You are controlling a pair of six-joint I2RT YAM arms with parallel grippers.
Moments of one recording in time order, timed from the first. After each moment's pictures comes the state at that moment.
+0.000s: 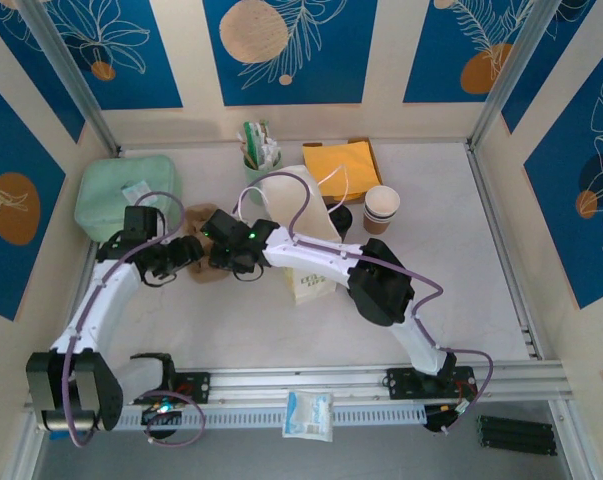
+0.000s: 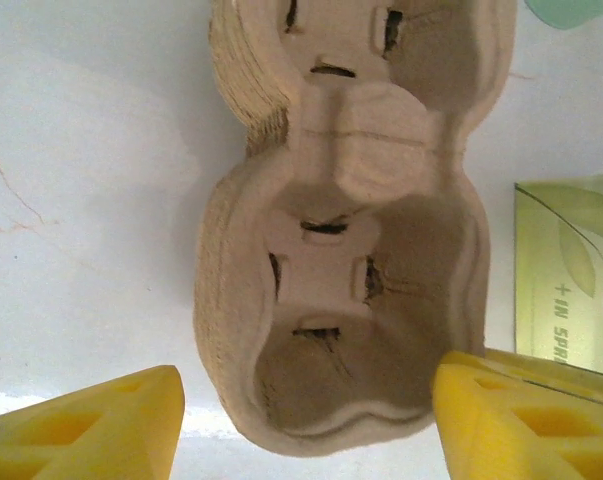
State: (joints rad) left arm 0.01 1.15 0.85 -0.76 0.25 -0.44; right arm 1.07 2.19 1.88 -0.68 0.05 1.11
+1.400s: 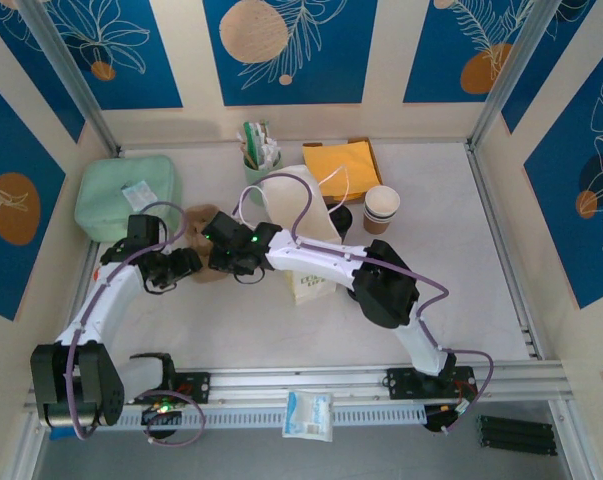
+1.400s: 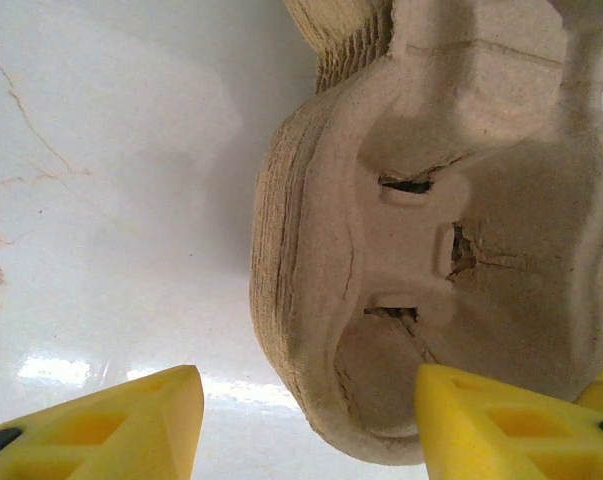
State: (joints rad) left arm 0.02 1.15 0.76 -0.75 0.24 -0.41; right arm 1.08 2.15 1.83 -0.63 0.05 1.11
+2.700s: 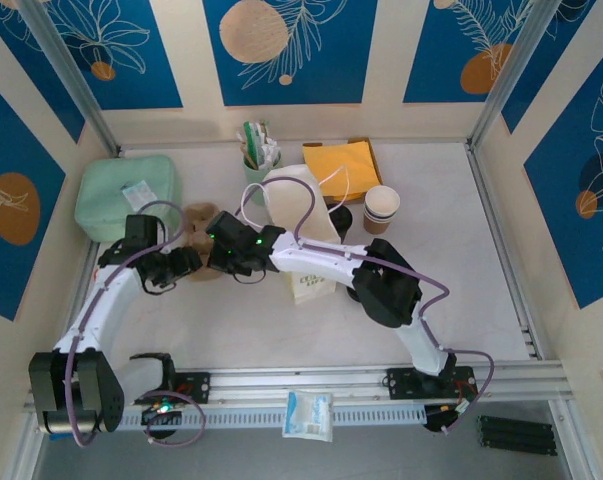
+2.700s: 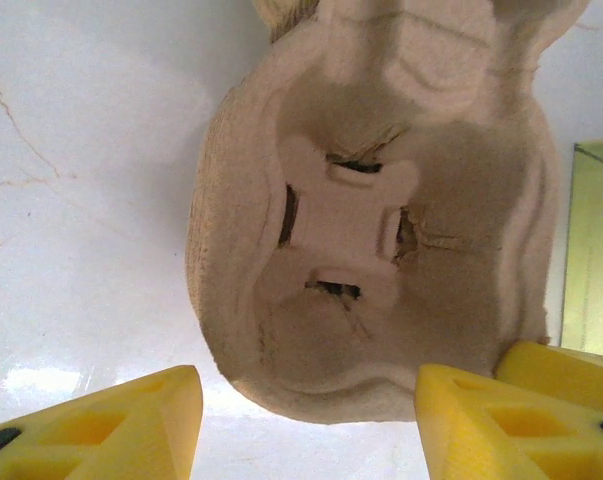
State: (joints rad) left arm 0.02 1.12 0.78 -0.76 0.26 -0.42; right arm 1.06 2.13 1.74 -0.48 -0.02 1.16
